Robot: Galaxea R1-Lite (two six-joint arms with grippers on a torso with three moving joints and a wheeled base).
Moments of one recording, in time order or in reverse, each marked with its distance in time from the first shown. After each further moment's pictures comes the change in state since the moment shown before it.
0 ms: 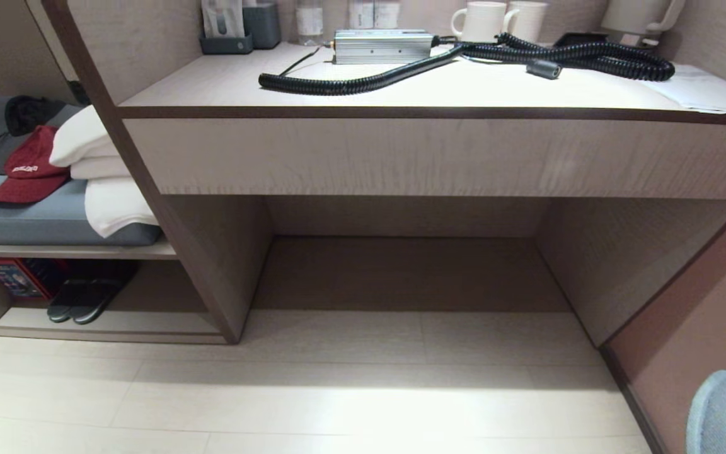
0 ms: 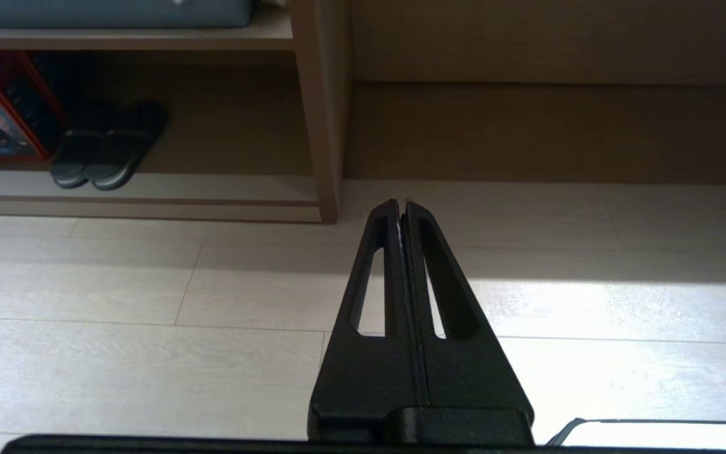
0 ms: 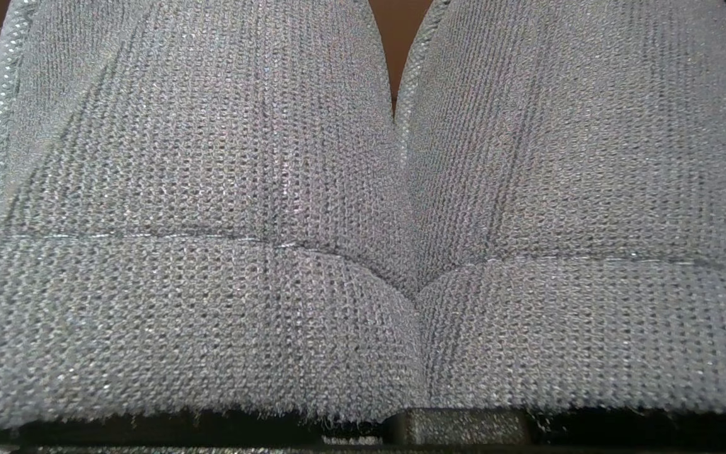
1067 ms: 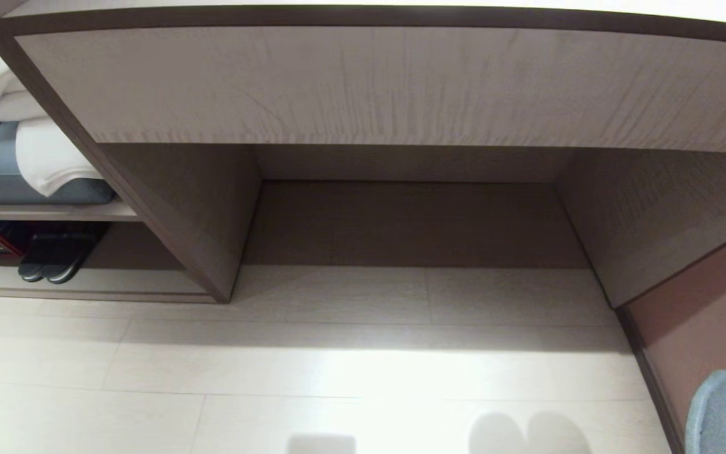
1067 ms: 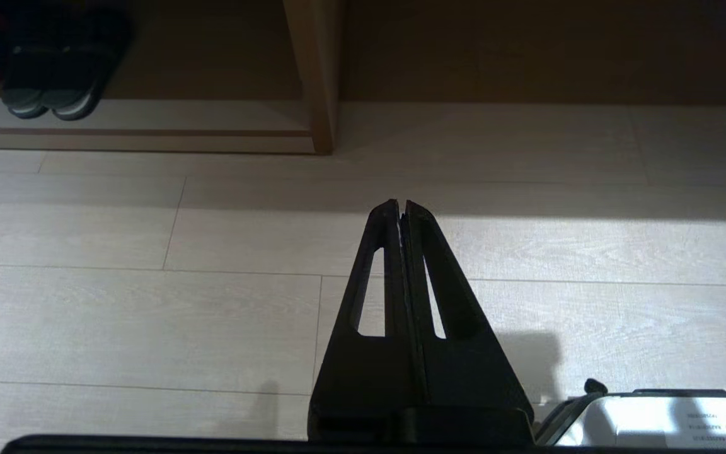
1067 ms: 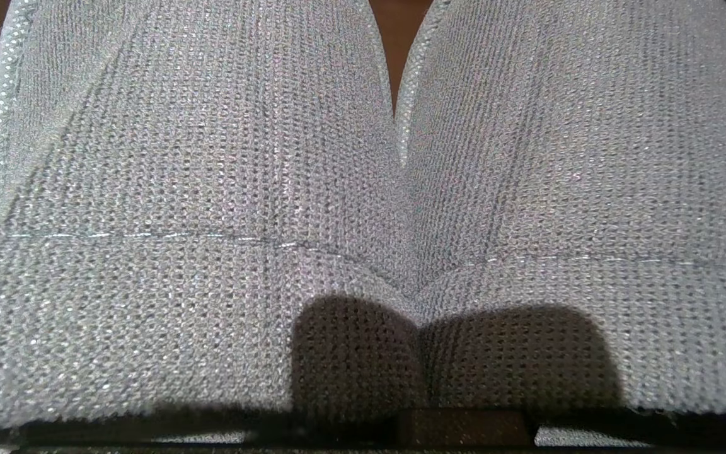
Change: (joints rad) left arm 0.000 0.000 0.000 0.000 0.000 0.003; right arm 0.000 0.000 0.000 0.000 0.000 0.000
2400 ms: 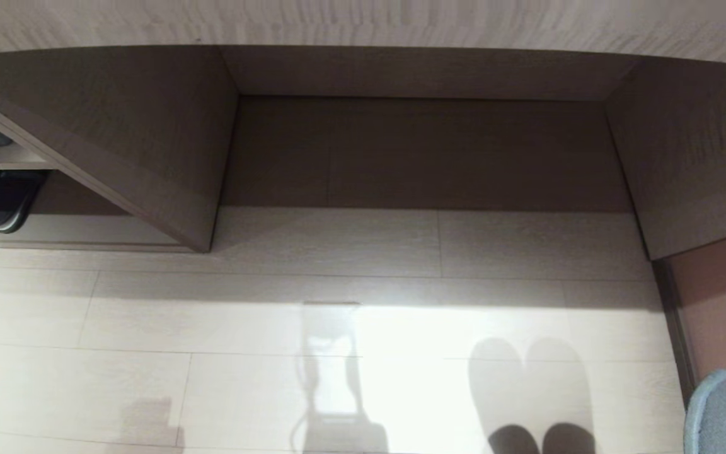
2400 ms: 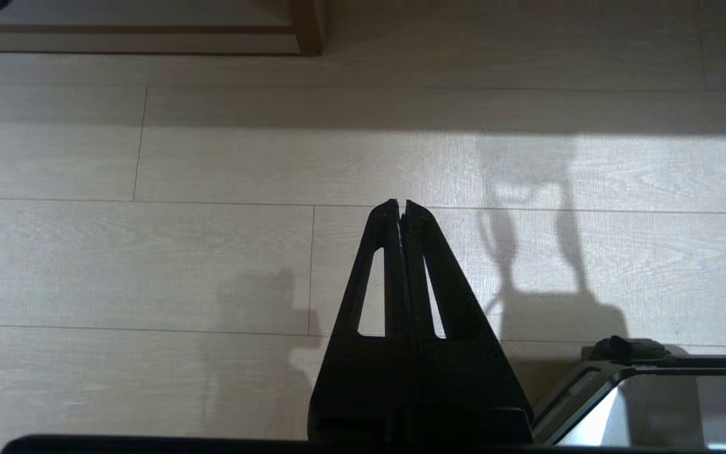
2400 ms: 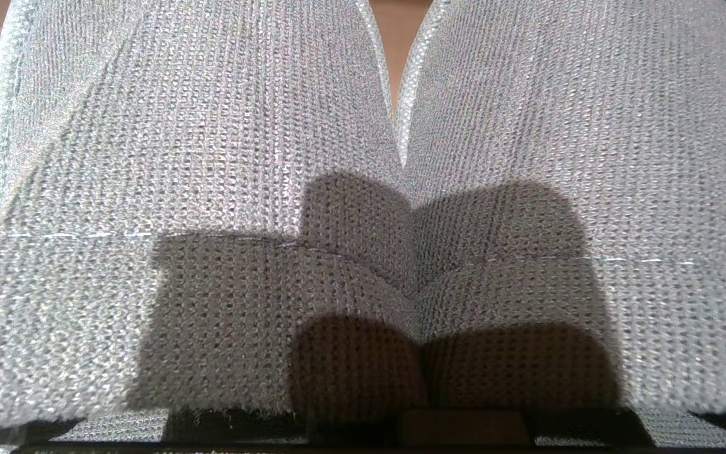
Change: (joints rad) left arm 0.000 0.000 0.000 0.001 -0.002 0.003; right arm 0.000 0.000 0.000 0.000 0.000 0.000
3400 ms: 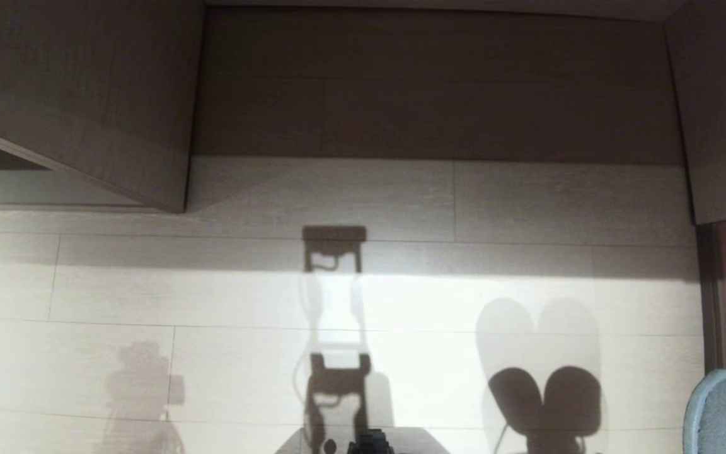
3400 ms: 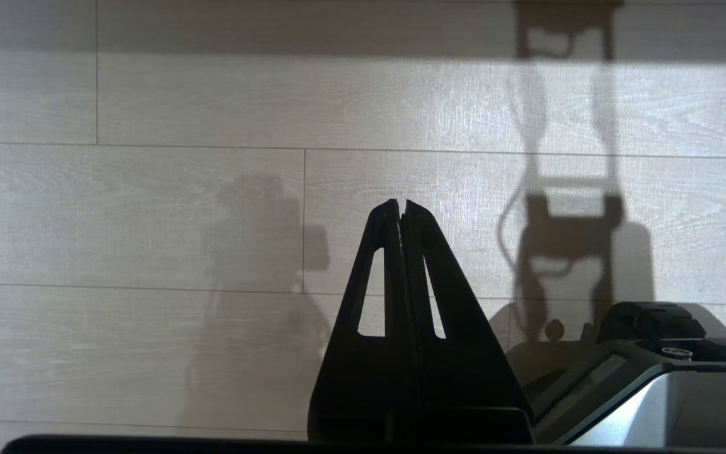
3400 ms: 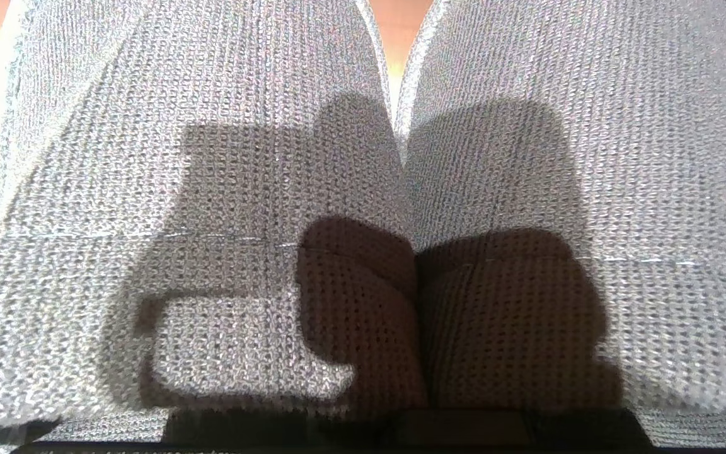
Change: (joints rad) left arm 0.000 0.000 0.000 0.001 0.002 -0.002; right arm 0.000 -0.001 0.000 0.000 0.000 0.000
